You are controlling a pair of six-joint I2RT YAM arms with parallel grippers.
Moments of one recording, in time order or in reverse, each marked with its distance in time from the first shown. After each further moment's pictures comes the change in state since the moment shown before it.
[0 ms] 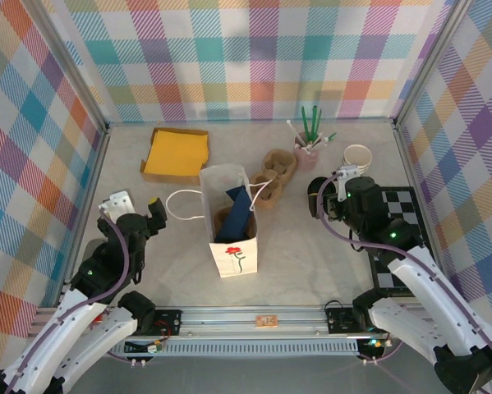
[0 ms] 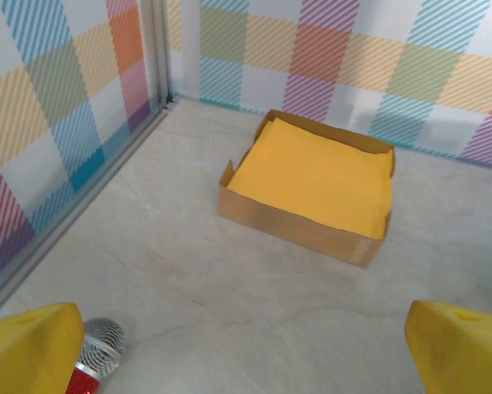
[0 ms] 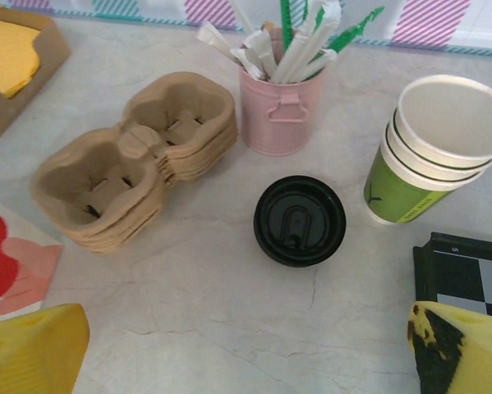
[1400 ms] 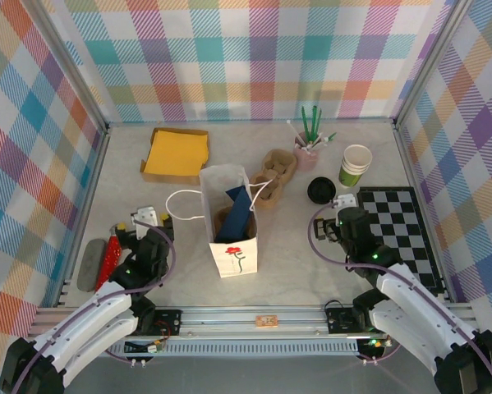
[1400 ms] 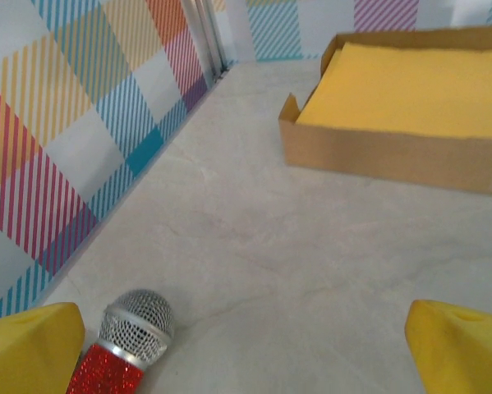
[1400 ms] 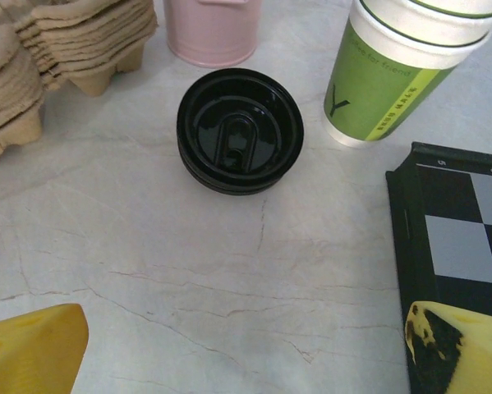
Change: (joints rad) left arm 0.000 0.100 -0.428 0.460 -0.166 0.193; right arm -0.038 -0.097 -0.445 0.302 0.101 -0.048
